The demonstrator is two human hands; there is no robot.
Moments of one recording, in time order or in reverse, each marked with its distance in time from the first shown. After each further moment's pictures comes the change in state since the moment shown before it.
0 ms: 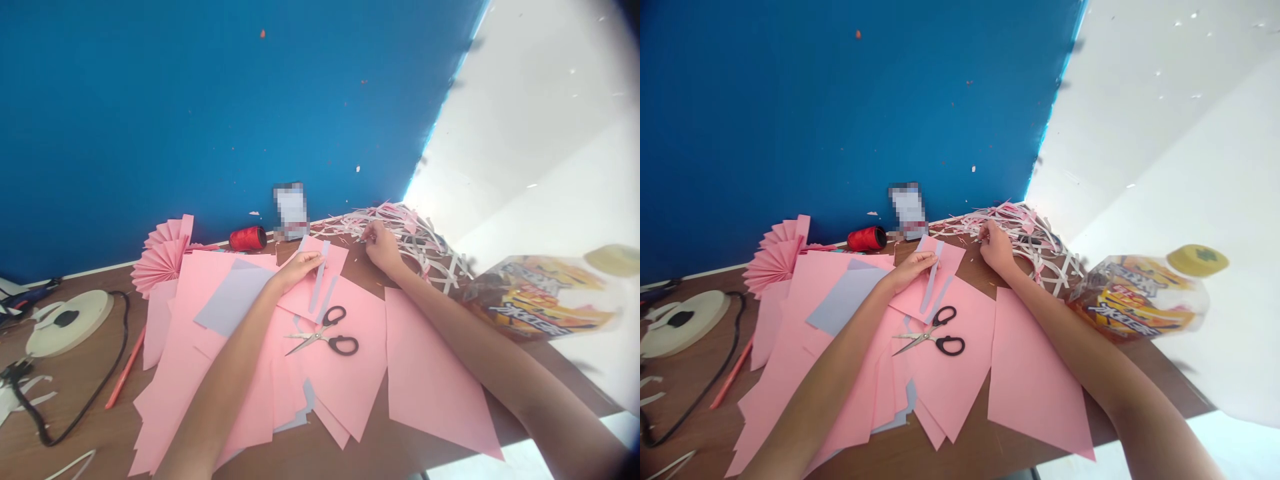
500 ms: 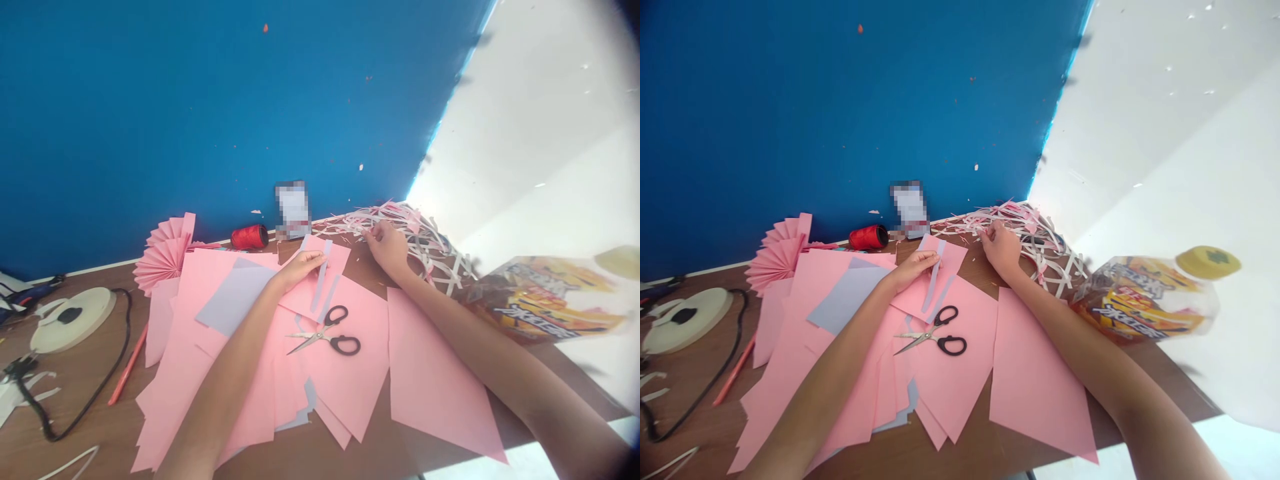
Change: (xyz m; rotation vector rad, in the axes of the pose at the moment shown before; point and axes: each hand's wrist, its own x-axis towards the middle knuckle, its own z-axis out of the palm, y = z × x) left_hand -0.001 0.000 0.000 -0.029 0.003 0.004; right_hand -0.002 -0.006 0.000 -0.201 0.122 0.182
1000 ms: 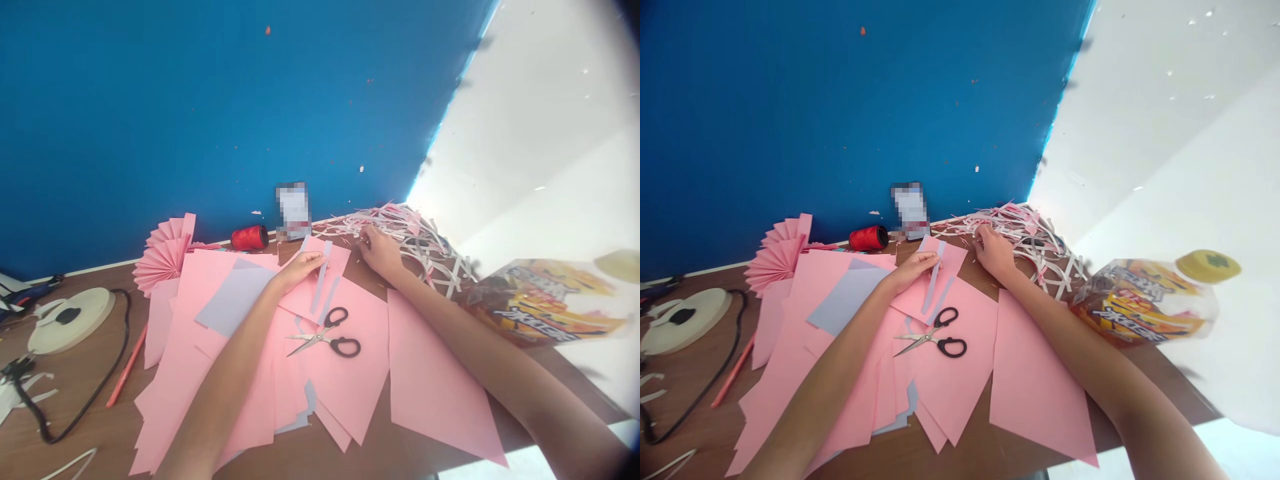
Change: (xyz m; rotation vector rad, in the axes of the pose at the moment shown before) left_hand 0.001 -0.002 -0.002 -0.010 -0.007 0.000; right_hand -0.005 -0.010 -0.002 -0.070 -0.128 -0.245
